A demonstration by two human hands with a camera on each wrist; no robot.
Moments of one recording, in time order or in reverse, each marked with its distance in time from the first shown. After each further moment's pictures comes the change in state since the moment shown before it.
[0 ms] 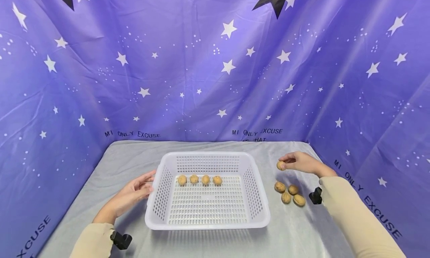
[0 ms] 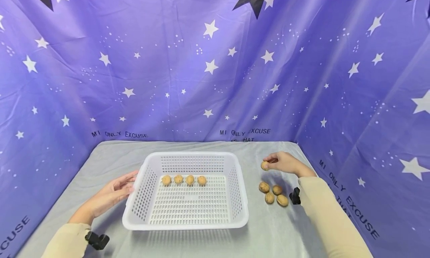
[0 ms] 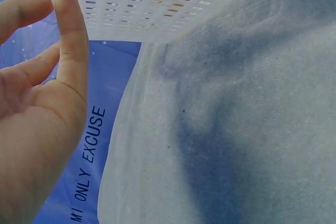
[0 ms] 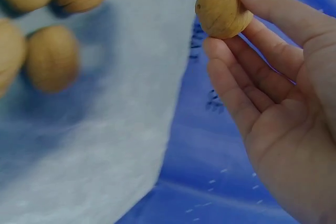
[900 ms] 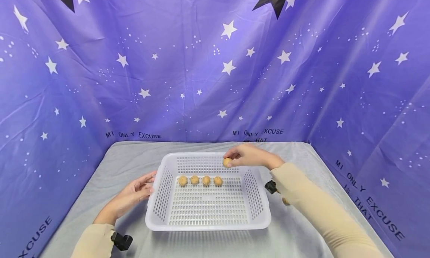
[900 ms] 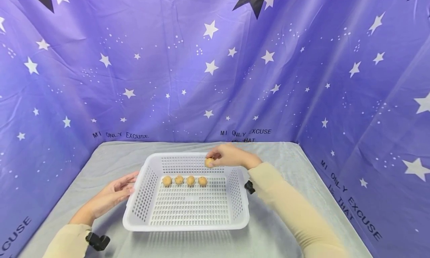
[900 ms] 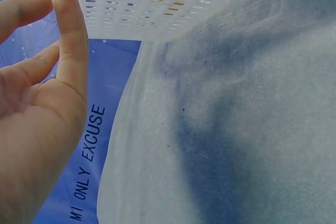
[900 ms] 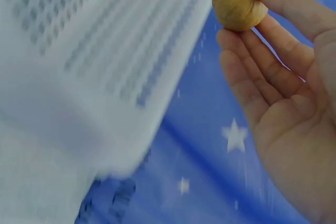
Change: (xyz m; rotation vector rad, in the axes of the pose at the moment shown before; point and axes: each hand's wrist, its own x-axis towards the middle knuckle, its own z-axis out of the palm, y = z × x) left_hand 0.001 0.003 0.001 0.006 -0.008 -0.009; right_hand 0.083 -0.153 0.061 -0.100 -0.172 -0.348
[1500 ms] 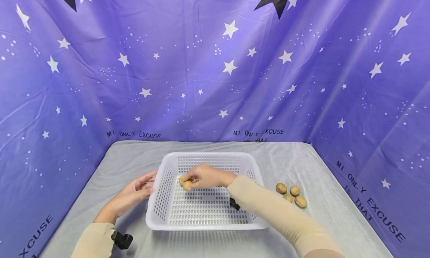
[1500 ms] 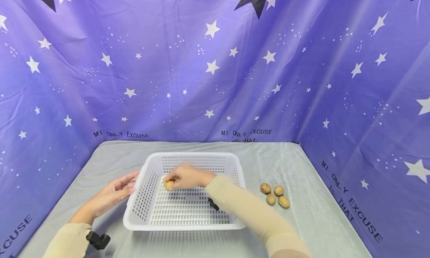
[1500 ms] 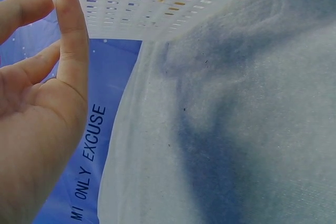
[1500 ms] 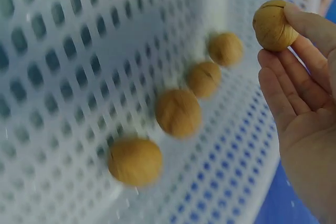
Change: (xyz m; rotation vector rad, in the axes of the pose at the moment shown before) left_hand 0.000 -0.004 -0.003 0.003 0.007 0.000; right_hand 0.081 -0.049 0.110 -0.040 -0.118 -0.244
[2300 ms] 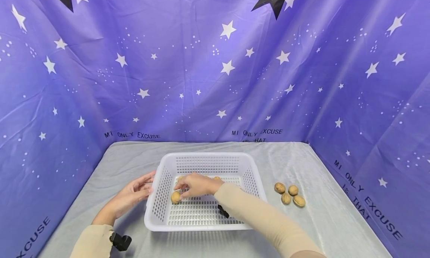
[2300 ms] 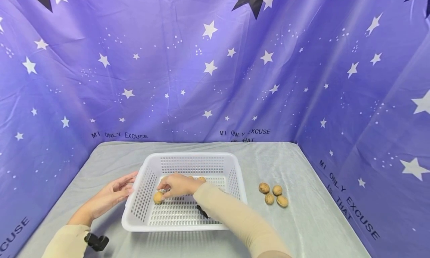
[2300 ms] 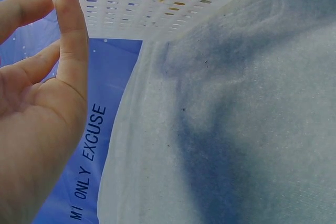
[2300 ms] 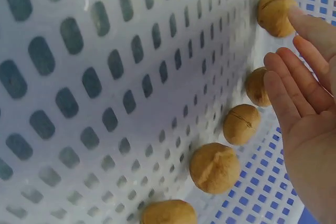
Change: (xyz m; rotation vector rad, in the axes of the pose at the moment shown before) left_hand -0.002 0.005 0.004 0.000 0.007 0.007; right_hand 0.023 0.004 0.042 0.059 -0.033 0.082
